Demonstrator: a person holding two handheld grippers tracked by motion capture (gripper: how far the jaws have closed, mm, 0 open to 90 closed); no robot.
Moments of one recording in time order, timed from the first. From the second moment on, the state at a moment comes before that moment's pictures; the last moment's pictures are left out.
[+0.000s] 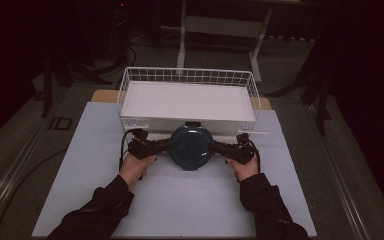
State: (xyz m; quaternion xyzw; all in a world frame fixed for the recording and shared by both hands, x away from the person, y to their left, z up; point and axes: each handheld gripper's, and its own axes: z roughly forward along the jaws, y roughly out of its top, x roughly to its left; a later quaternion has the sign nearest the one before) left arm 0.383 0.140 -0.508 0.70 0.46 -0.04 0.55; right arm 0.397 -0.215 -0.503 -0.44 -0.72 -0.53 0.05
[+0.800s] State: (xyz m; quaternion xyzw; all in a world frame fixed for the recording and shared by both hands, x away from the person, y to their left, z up) left arm 0.401 0.143 -0.526 0.64 0.50 -0.03 0.58; right arm 0.407 -0.209 -0.506 -0.45 -0.71 -0.54 0.00
